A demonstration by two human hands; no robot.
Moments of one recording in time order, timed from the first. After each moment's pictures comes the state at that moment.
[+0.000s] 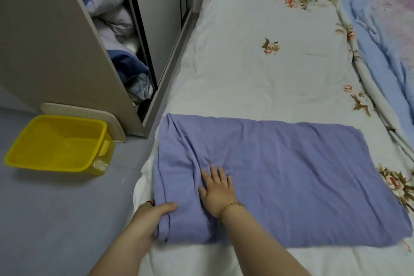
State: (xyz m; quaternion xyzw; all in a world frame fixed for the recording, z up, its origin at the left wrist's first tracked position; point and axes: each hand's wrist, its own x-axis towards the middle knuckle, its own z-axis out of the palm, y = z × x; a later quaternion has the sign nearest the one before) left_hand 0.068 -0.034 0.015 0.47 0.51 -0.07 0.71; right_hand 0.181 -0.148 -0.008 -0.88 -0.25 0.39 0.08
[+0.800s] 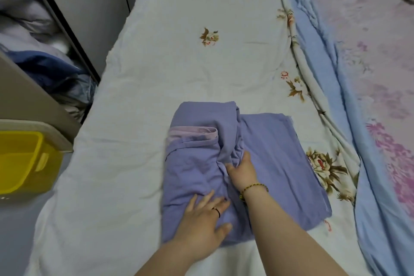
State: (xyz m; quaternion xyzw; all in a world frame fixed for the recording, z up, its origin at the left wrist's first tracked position) left_hand 0.183 -0.244 0.015 0.92 -0.01 -0.23 0.31; right_hand 0.299 -0.325 0.020 -0.85 0.07 0.26 0.45
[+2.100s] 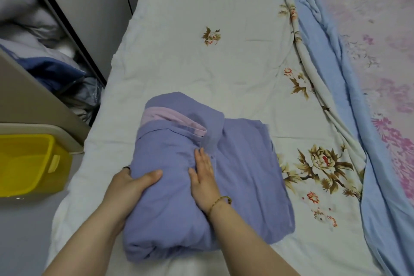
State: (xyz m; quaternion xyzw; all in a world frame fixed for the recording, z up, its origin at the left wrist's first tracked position) left_hand 0.180 -0.133 0.081 0.64 0.41 0.00 0.65; right_hand 0.250 -0.263 0.011 -0.85 -0.16 0.30 0.41
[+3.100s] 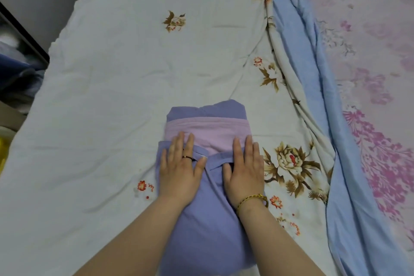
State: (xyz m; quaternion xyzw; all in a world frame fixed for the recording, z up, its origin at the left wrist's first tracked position) left_hand 0.296 -0.286 -0.010 0.95 0.16 -0.03 0.25; right_hand 0.330 -0.414 -0.011 -0.98 -0.10 0.09 0.13
